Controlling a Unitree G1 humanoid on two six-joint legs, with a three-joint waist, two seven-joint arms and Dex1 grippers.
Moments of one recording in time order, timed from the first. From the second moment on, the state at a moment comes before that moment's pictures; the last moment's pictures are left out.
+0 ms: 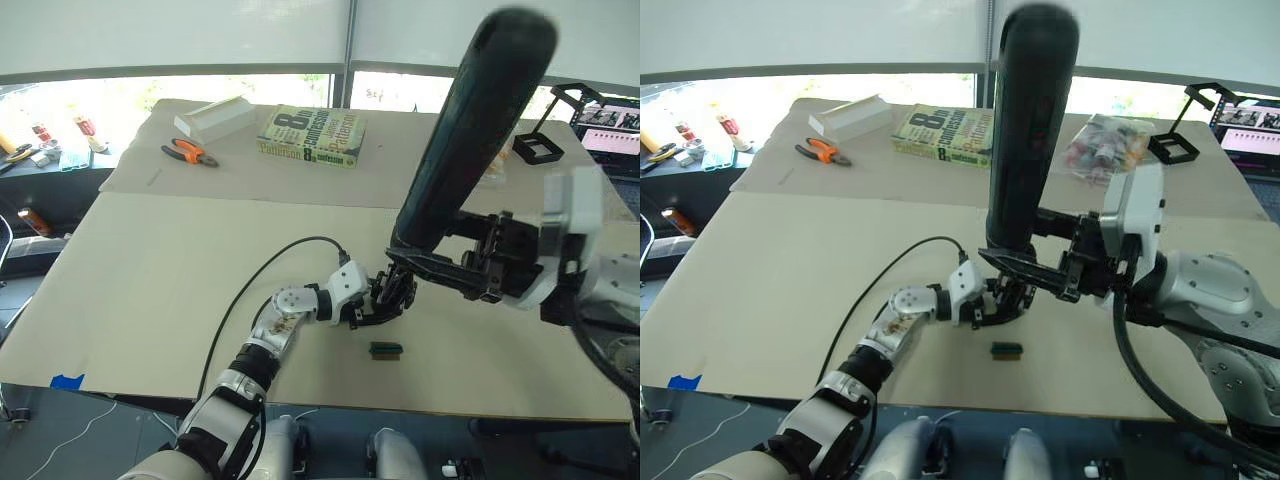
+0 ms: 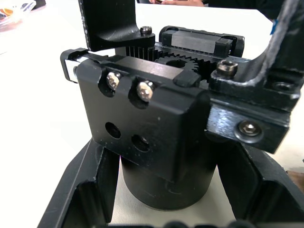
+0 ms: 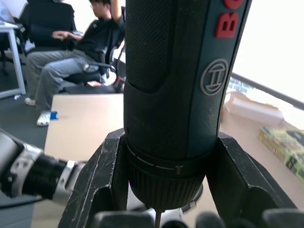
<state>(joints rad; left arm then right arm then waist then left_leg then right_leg) -0.60 0.02 -0.30 0.63 -0.04 -0.17 -0.96 -0.26 -0.86 -0.20 -0.68 0.95 0.52 0.70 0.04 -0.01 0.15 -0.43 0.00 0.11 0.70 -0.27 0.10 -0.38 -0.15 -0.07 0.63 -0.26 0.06</state>
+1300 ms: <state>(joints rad) -0.58 0.02 -0.30 0.60 -0.04 -0.16 -0.96 -0.18 -0.71 -0.15 -0.63 0.70 0.45 0.81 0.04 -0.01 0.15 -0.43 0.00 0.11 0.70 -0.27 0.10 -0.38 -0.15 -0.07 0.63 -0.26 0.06</state>
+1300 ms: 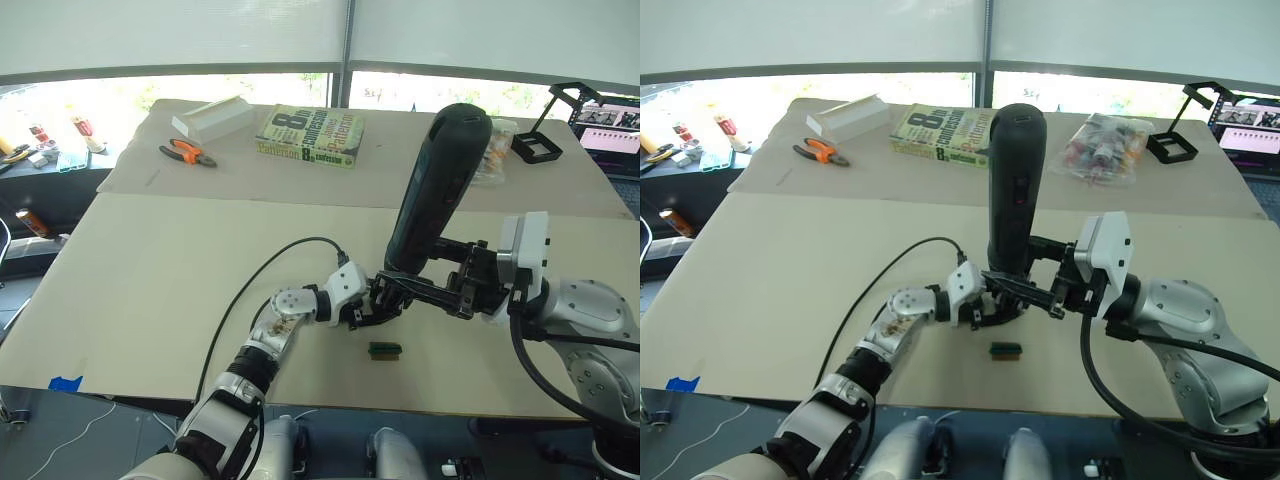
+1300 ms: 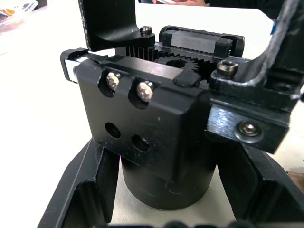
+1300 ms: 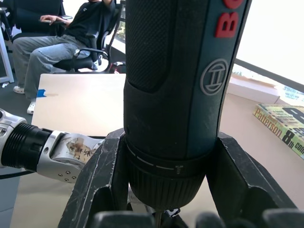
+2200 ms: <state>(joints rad) -0.58 0.02 -0.30 0.58 -0.04 -0.15 -0.96 -0.24 -0.68 -0.15 -0.63 0.69 0.44 0.80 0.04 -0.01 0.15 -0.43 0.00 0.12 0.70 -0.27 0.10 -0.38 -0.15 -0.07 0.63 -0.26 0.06</state>
